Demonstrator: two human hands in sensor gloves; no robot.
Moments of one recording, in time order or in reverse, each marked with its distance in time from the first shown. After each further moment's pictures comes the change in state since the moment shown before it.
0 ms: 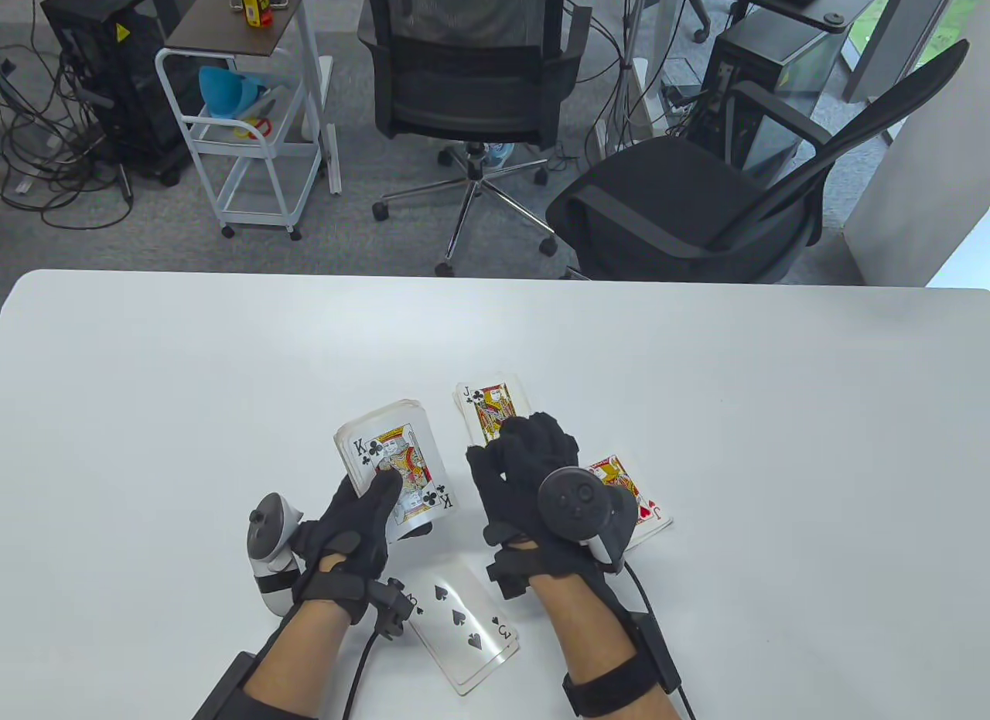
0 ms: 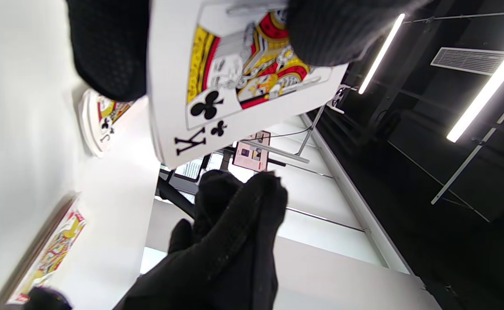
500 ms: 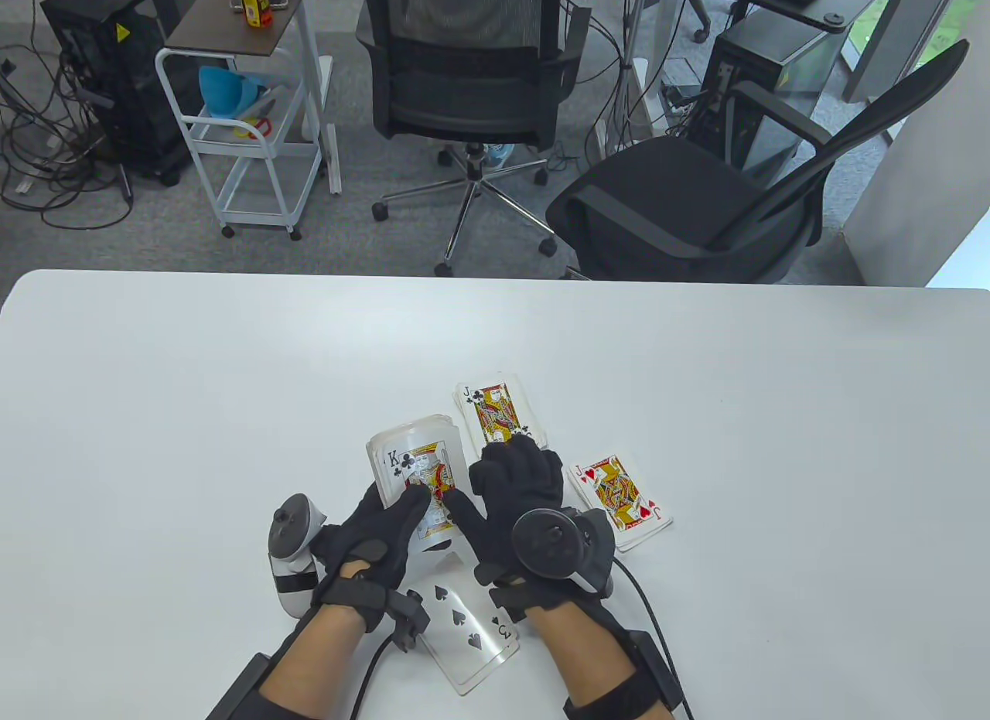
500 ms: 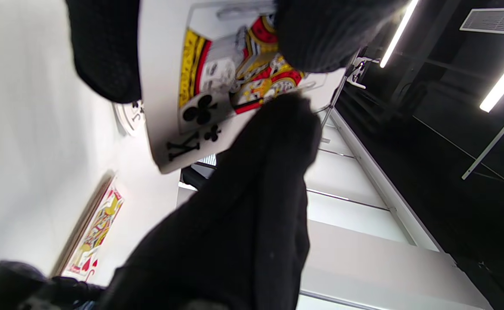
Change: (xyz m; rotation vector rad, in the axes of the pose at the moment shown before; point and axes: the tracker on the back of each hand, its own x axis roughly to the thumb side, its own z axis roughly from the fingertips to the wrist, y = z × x) left_hand -0.009 -0.018 0.000 -0.057 0.040 -0.066; right_hand 0.005 0.013 0.016 0.151 -0.075 0.088
